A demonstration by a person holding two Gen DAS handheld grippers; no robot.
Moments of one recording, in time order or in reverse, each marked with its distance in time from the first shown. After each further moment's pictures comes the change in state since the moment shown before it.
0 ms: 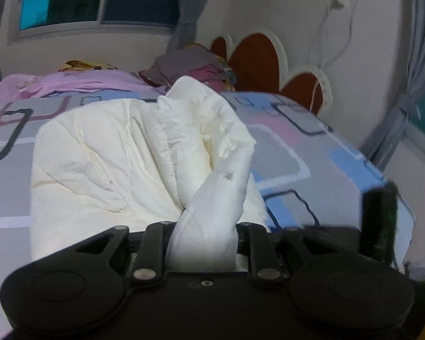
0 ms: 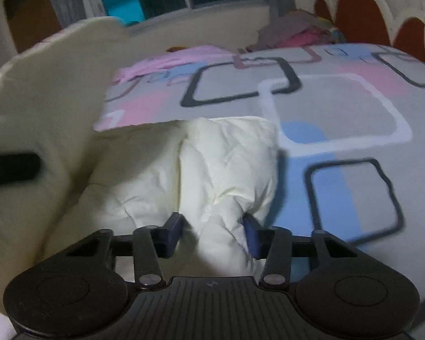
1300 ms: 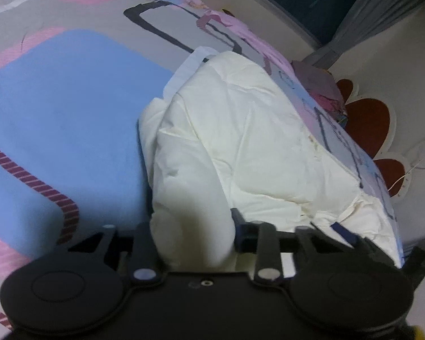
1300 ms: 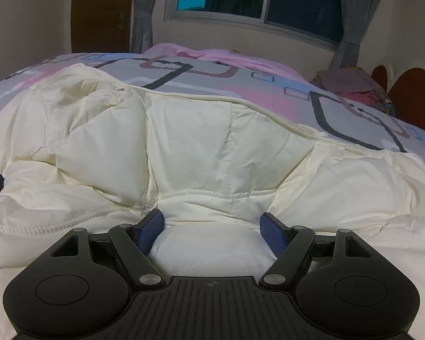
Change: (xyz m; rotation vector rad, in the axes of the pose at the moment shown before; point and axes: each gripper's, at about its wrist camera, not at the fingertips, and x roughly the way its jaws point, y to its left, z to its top) left arm -0.091 0.330 -0.109 -0.645 0.052 0.132; right arm 0.123 0.232 -0.043 -0.355 -0.050 -0.110
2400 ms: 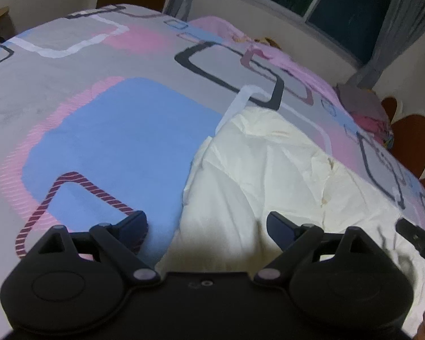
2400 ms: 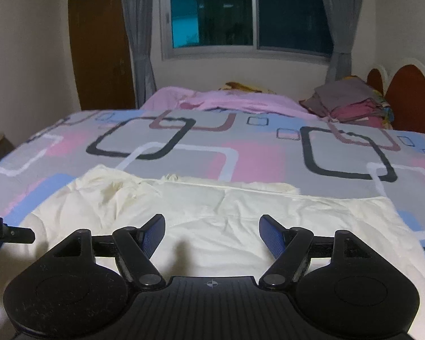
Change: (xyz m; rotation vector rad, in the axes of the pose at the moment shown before) left arm -0.047 -0.014 0.002 0.009 -0.118 0.267; right arm -0.086 -0.012 0.064 0.120 -0.082 0.079
